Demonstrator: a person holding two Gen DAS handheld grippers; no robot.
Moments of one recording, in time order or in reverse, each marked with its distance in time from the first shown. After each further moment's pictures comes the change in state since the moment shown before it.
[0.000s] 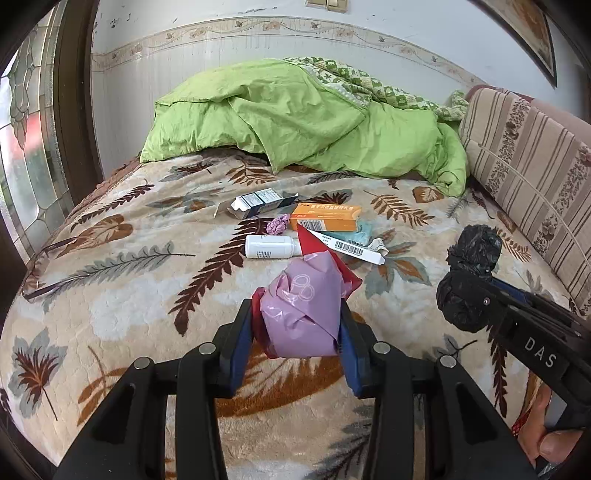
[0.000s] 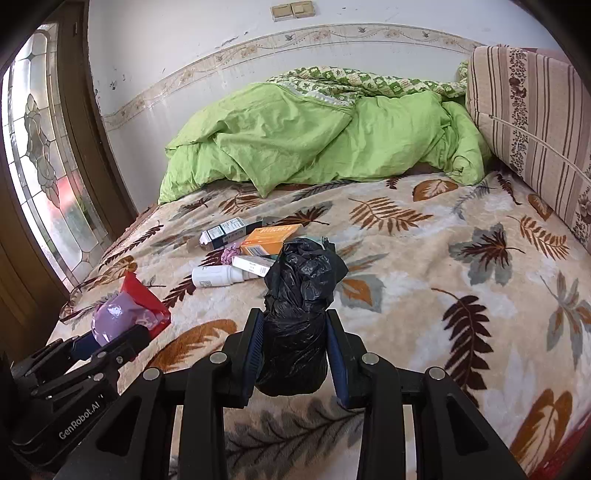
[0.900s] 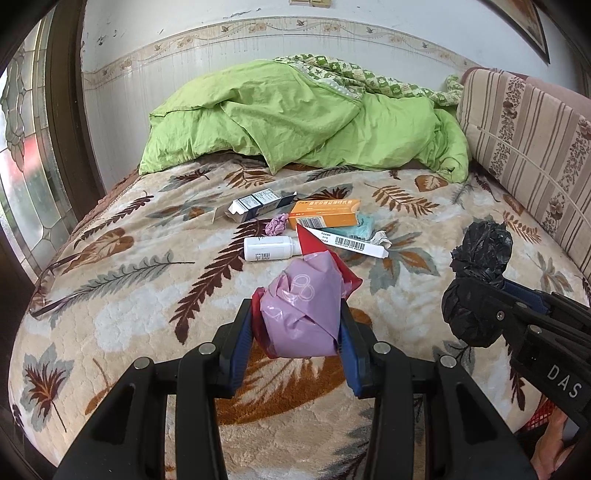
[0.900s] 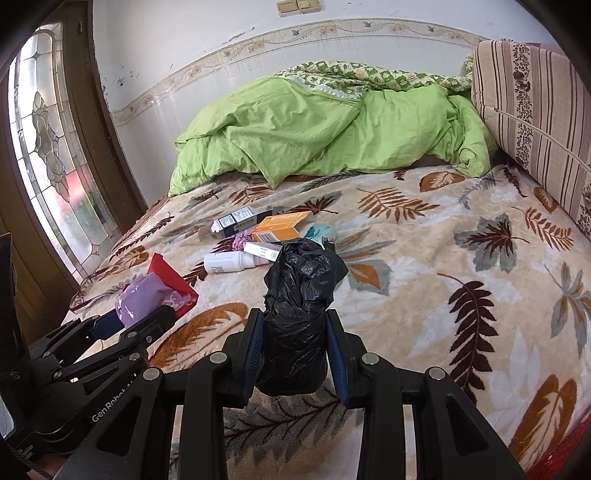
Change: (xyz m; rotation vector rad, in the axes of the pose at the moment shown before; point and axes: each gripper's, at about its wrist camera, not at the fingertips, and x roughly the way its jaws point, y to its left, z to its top) left arm 0.009 -0.012 -0.002 0.067 -0.002 0.040; right arm -0.006 0.003 -0.010 -0.004 0.021 0.037
